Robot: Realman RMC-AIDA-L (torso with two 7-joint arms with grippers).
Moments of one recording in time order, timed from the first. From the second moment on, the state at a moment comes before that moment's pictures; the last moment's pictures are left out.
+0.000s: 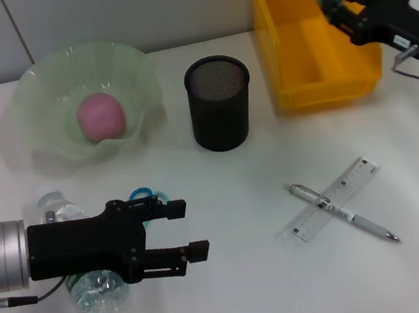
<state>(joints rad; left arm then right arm) -0.47 -2.07 1.09 0.73 1.80 1.62 -1.50 0.58 2.07 -0.54 -0.40 -1.46 -1.08 0.92</state>
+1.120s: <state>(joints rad) -0.47 -2.06 1.10 0.74 1.81 1.62 -1.50 0.44 2.07 -0.64 -0.66 -1.67 -1.54 1.23</state>
